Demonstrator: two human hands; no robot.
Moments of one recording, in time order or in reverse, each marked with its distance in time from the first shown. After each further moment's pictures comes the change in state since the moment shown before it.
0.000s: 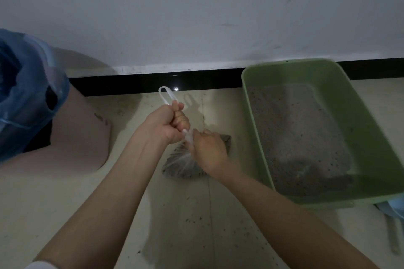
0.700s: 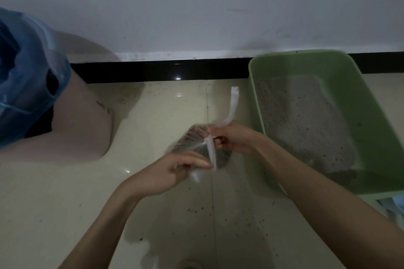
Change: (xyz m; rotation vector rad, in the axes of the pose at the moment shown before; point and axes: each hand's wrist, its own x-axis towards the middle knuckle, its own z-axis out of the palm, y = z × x) left_hand -0.032 -0.052 -0.093 1.327 -0.658 0.453; right_hand 0.010 0.053 -0.027 1.352 -0.651 0.630
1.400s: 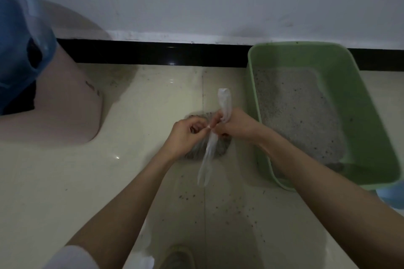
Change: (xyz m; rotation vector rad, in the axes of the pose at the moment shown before) left_hand 0.090 -0.055 0.024 0.049 0.583 0.007; right_hand -0.012 -0.003 -0.005 -0.678 0.199 -0.170
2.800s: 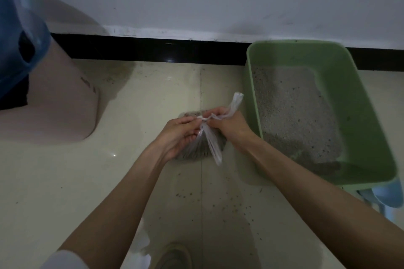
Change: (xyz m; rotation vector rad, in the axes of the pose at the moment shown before) left_hand -0.002 0.014 -0.010 -0.863 -0.057 -0.555; right_hand -0.008 0.002 0.024 0.466 0.215 0.026
